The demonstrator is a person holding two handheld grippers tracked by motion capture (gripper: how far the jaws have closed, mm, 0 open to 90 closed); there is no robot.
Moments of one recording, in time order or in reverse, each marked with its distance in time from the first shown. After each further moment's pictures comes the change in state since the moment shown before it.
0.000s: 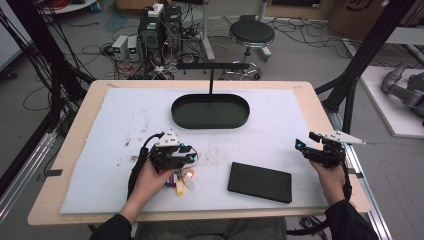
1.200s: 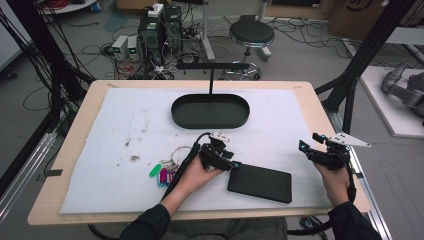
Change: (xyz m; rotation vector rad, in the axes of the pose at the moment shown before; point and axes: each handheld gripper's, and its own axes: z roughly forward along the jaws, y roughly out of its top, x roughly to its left) left arm -0.035 0.040 0.119 0.144 -0.243 -0.132; right arm -0.003 -0.002 -0.011 -0.016 -0.013 -0.026
